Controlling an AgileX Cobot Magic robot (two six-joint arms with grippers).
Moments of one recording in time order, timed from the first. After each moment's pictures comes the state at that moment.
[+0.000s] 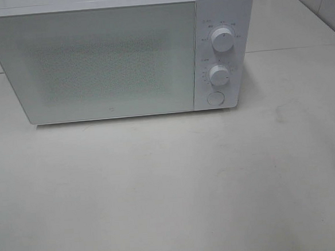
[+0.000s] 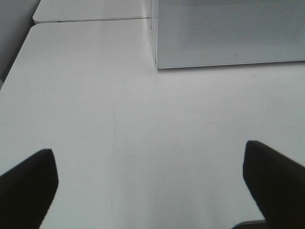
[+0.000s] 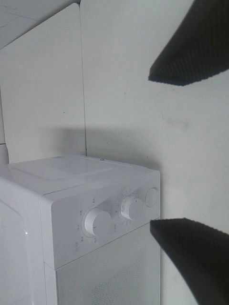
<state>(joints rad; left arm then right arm) 0.05 0.00 -0.52 -0.12 1.08 0.12 0.11 0.69 -0.54 0.00 0.23 0.13</state>
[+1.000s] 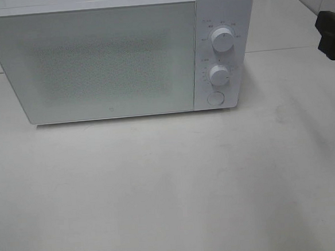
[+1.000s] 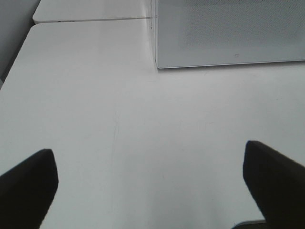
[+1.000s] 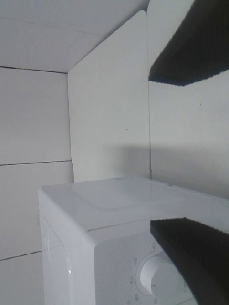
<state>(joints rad) 0.05 0.00 -0.52 -0.12 1.08 0.12 0.11 1.15 -0.32 0.13 -0.76 -0.04</state>
